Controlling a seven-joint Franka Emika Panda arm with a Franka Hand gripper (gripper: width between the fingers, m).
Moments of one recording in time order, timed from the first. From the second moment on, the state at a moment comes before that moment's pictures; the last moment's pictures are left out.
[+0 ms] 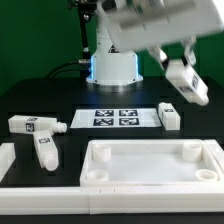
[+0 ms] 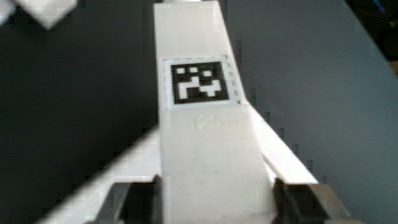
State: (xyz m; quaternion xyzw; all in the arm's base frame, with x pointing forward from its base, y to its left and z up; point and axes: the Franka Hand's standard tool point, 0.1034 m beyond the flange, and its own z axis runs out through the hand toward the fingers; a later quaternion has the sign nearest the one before) arm 0.545 0.074 0.188 -0.94 0.31 0.01 0.16
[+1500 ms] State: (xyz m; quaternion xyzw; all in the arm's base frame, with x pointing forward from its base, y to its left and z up) arm 0.600 0.116 0.191 -0.97 0.07 -0.23 0.06
